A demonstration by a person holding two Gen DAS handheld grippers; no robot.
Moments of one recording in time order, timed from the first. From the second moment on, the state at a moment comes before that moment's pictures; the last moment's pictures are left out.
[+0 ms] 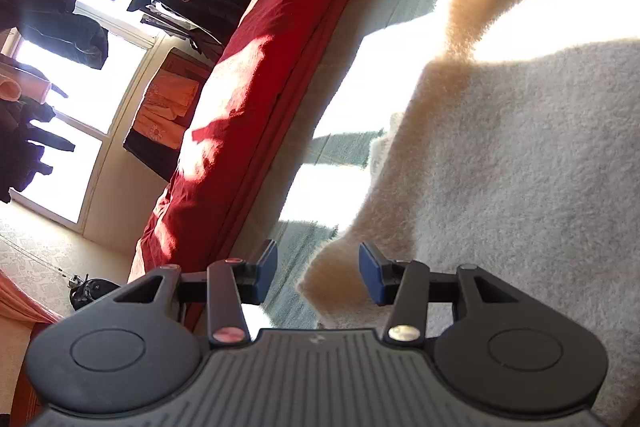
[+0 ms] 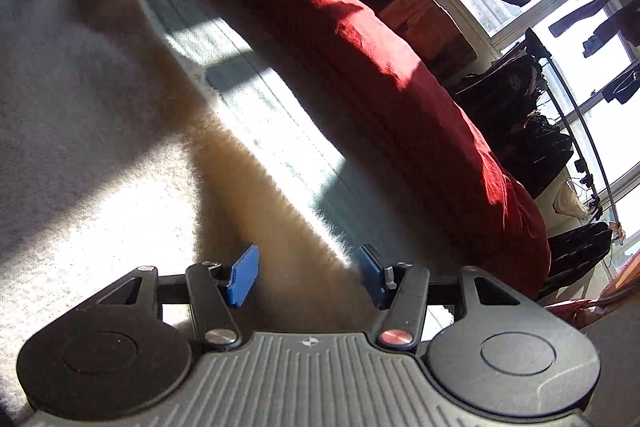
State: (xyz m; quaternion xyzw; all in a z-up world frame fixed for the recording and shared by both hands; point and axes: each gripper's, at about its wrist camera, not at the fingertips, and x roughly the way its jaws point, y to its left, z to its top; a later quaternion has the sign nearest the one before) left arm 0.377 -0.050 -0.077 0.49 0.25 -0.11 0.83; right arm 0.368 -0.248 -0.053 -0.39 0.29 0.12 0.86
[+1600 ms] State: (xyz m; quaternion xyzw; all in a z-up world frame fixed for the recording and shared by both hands) left arm 0.341 0.082 -0.114 -0.25 0.49 -0.19 0.82; right arm 0.335 -0.341 -0.070 0.28 0.49 0.28 0.78
